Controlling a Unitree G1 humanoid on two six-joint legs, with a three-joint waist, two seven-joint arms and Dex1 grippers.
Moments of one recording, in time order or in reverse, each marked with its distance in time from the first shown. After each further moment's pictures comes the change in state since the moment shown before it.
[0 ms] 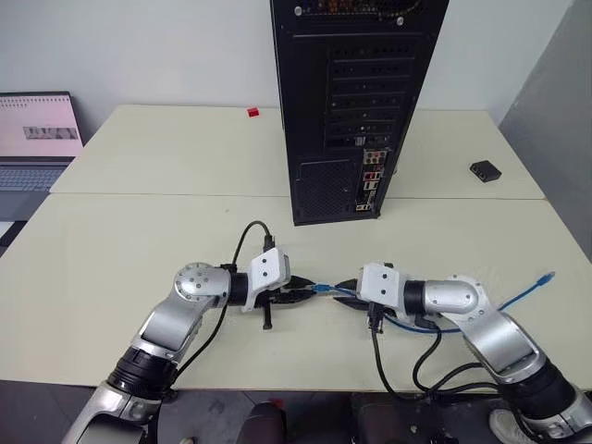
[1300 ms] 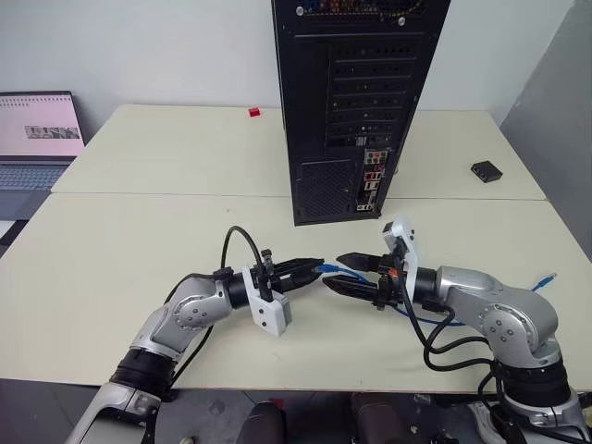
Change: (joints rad) left arm -0.004 -0.018 0.020 0.264 0.523 -1.069 0.551; right arm -0.049 0.240 -0.314 -0.027 0.649 0.635 -0.279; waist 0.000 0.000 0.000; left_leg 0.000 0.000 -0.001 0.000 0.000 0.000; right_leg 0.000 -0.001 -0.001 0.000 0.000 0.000
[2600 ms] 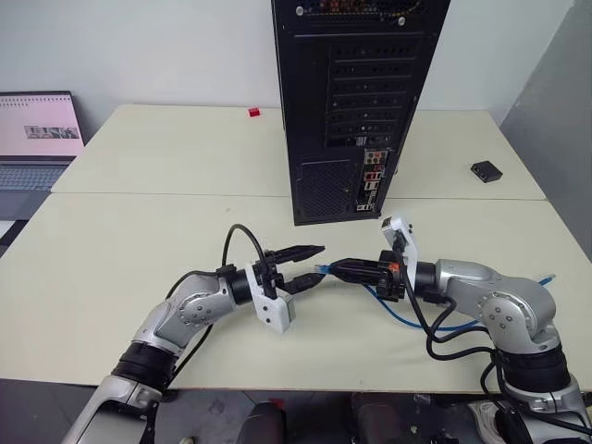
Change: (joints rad) left arm -0.010 0.020 -0.018 0.042 0.023 0.052 0.063; right arm -0.053 -0.029 0.000 0.071 0.034 0.004 0.024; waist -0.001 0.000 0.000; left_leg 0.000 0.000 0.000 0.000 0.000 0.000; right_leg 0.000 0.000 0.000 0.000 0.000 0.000
